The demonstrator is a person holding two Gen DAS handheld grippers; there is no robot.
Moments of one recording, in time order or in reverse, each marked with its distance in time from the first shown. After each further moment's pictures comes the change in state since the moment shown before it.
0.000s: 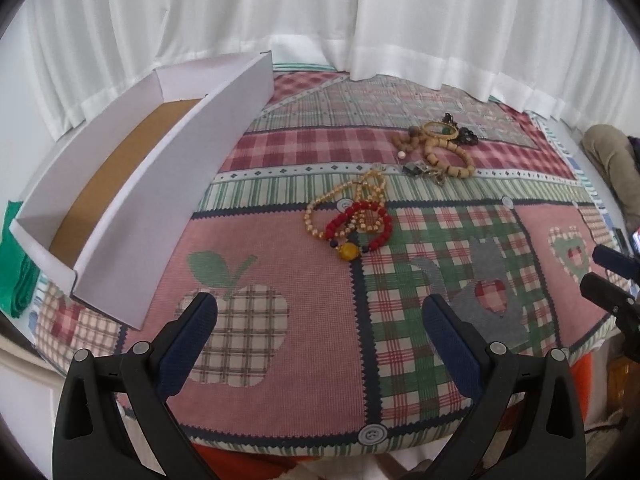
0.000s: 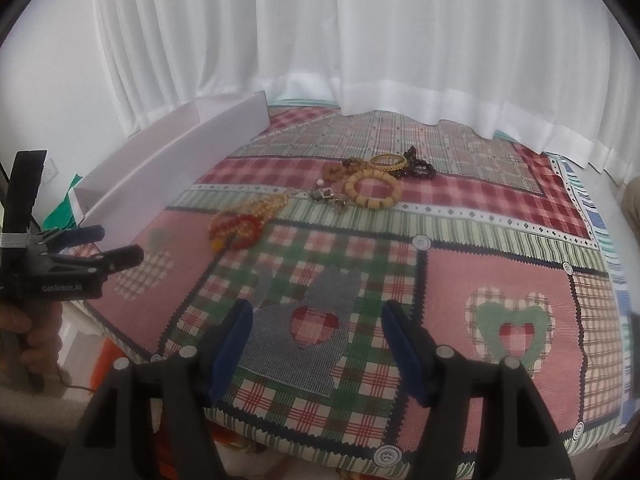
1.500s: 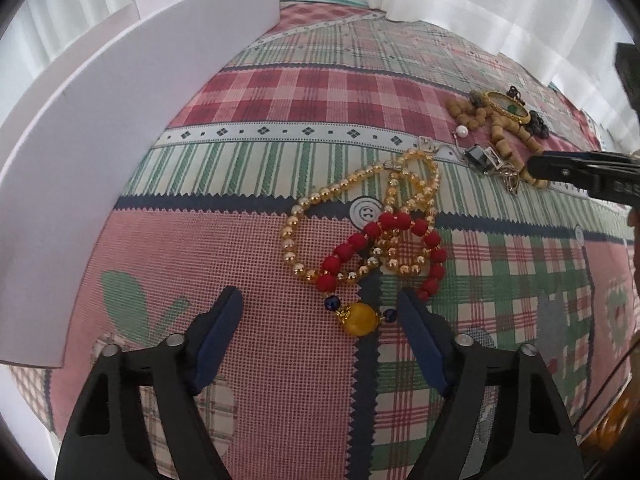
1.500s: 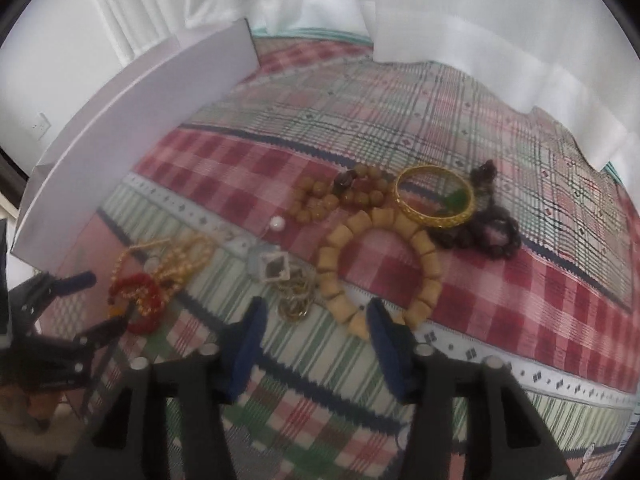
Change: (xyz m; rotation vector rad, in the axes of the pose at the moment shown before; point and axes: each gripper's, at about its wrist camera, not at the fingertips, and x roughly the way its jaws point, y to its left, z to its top) left arm 0.136 -0.006 0.038 -0.125 0.201 0.017; right arm 0.209 -0.051 0.138 -0.167 0.309 0.134
